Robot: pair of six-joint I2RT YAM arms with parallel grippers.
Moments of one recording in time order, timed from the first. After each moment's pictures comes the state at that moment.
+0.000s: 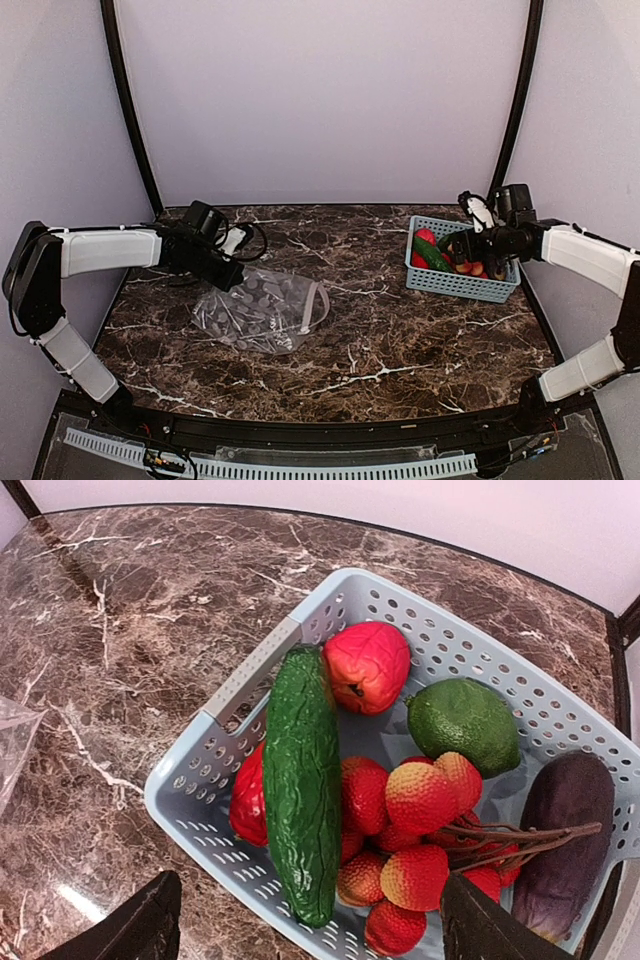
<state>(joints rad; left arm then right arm) -0.48 1.59 1.02 -0.41 0.10 0.04 0.18 1.33 0.92 -0.33 -0.19 -0.10</state>
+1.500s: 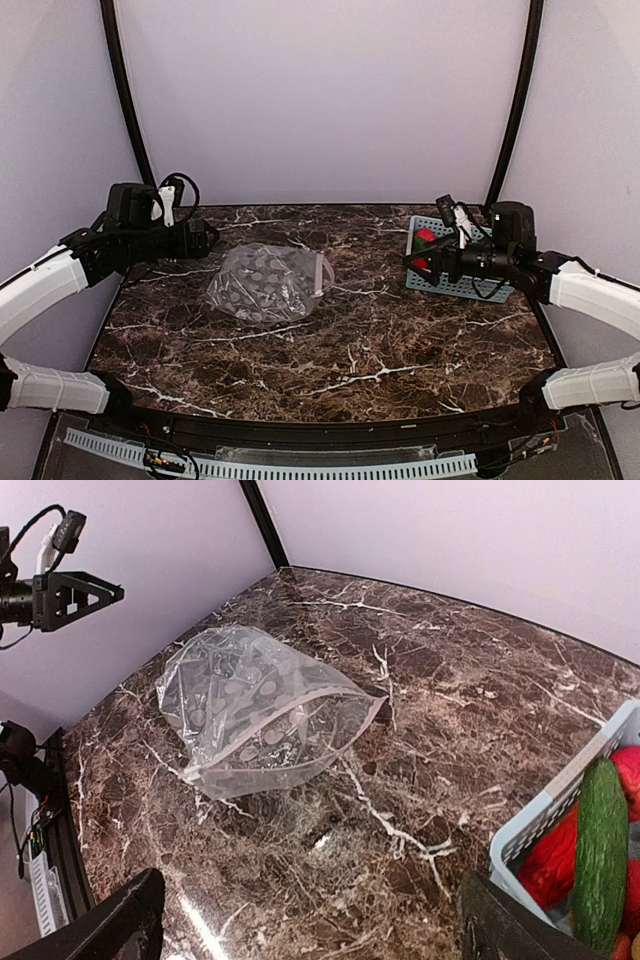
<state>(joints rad) -0.43 1.09 0.94 -0.38 -0.04 -0.29 0.44 1.11 0.72 -0.03 -0.52 0.09</state>
